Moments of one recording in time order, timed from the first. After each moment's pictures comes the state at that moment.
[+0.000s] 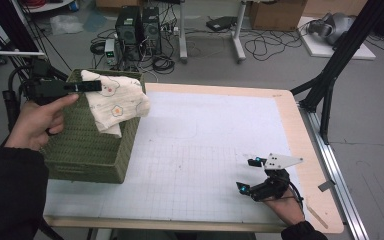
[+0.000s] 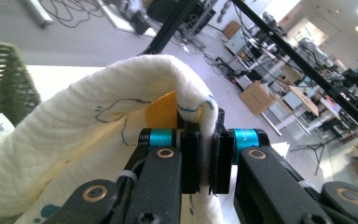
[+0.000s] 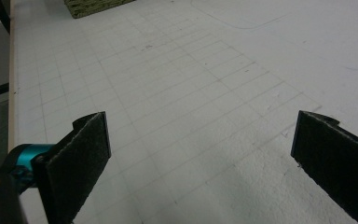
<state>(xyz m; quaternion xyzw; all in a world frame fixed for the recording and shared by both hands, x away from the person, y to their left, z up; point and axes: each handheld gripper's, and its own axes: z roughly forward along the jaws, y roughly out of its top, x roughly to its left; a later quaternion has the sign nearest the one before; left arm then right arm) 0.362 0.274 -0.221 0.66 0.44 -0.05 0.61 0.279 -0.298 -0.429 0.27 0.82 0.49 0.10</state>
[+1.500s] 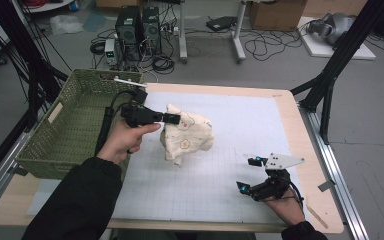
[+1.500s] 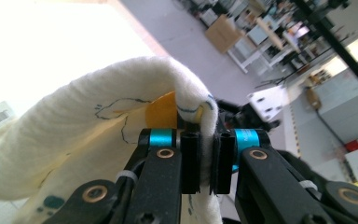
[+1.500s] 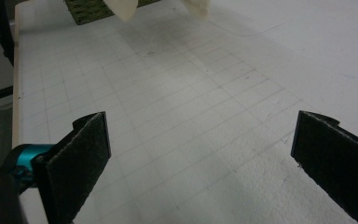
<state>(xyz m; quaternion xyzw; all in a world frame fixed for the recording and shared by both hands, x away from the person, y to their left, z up) 0.381 0.107 -0.302 0.73 0.37 -0.15 0.55 0.278 -0.298 -0.426 0.26 0.82 0.50 0.10</state>
